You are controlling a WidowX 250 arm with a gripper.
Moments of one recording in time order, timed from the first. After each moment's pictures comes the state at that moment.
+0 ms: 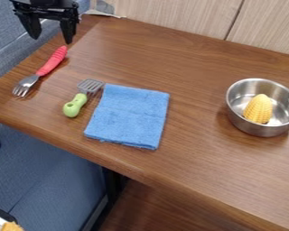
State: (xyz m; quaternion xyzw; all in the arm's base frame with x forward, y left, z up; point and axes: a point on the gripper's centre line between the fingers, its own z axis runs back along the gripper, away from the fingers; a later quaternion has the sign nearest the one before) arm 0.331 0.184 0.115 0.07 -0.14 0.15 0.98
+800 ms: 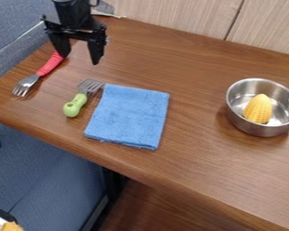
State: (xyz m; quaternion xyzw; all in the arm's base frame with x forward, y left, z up) arm 0.335 0.120 0.097 0.03 -0.13 0.06 0.99
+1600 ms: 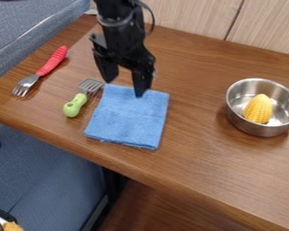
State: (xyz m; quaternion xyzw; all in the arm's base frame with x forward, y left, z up) arm 0.300 0.022 0.087 0.01 -0.11 -0.09 0.99
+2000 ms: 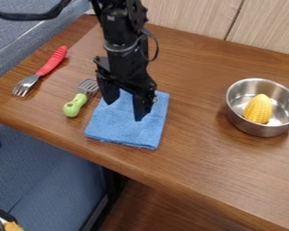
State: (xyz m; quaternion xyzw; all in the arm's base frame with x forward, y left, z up) arm 0.284 0.017 0.063 0.01 -0.07 -0.10 0.99
